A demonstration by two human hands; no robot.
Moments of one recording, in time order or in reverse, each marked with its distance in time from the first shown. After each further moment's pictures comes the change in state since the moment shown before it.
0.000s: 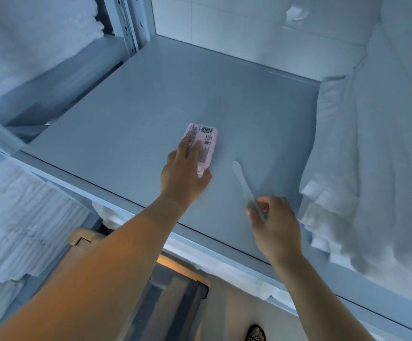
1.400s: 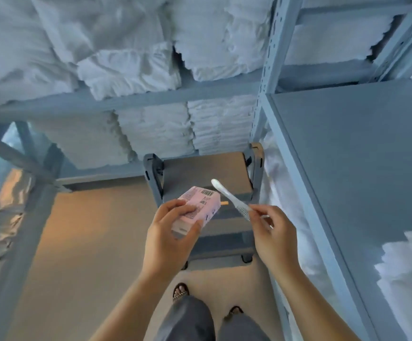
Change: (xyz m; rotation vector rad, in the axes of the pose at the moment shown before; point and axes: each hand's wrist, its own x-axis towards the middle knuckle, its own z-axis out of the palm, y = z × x) left_hand -0.461 0.133 -0.146 -0.413 0.831 -0.942; right_hand -0.225 -0.046 -0.116 0.453 -0.812 -0.745
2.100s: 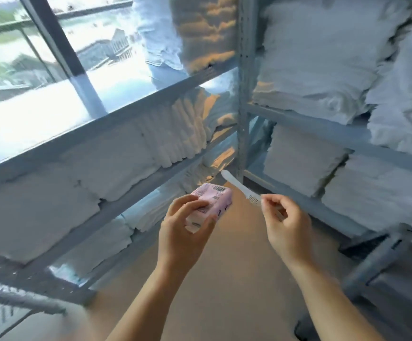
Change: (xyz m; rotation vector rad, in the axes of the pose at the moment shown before) left_hand -0.165 -0.167 -0.449 0.199 0.869 -0.180; right_hand -0.228 -0.269 0.393 0.191 -0.642 -0.543
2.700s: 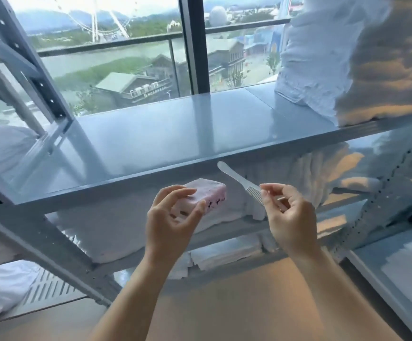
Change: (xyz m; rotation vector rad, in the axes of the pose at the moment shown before) left_hand 0.236 -0.142 -0.177 0.087 0.530 -0.149; right_hand 0.195 -0.128 0.333 0.235 -0.404 -0.266
